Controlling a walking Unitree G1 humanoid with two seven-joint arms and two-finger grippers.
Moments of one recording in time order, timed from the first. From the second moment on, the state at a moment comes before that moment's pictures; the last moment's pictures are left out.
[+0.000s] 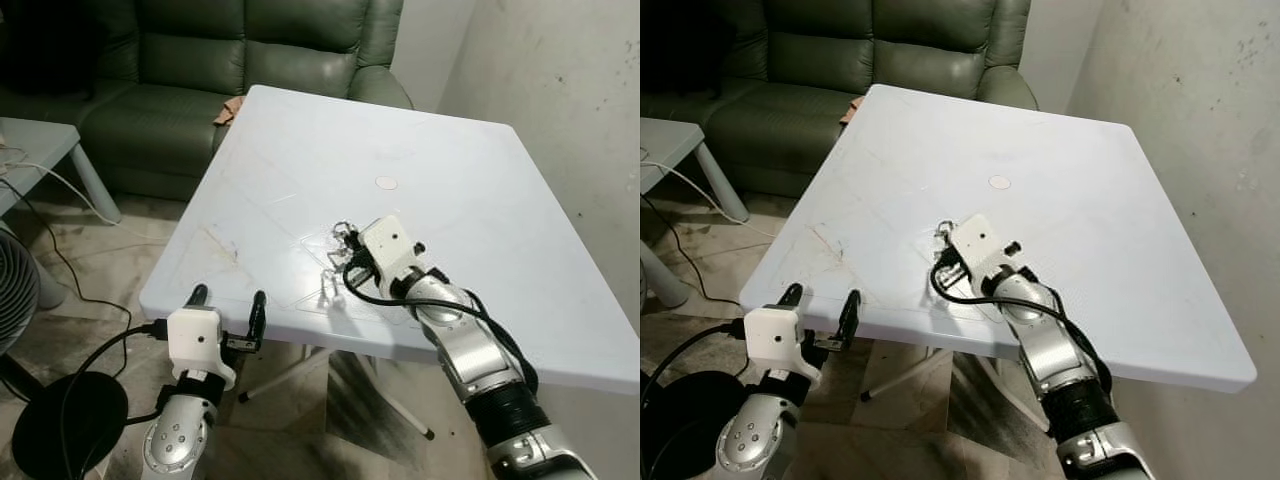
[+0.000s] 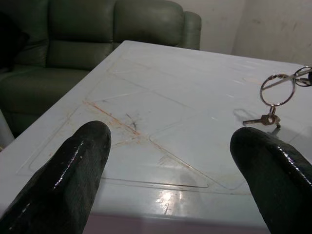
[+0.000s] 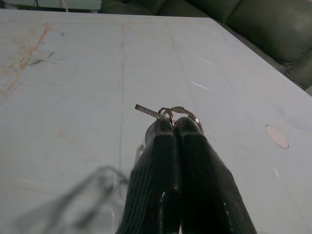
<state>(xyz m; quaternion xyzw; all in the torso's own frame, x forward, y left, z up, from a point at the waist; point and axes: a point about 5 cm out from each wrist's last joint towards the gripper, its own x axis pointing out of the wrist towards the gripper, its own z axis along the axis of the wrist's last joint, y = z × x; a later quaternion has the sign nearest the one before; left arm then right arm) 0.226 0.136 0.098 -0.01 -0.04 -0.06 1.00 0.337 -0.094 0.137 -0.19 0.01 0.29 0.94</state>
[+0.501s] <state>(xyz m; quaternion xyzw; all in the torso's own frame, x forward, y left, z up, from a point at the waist) 0.226 0.135 0.097 -0.01 -0.04 -0.06 1.00 0.319 -0.095 0.113 -0.08 0.19 0.36 0.91</state>
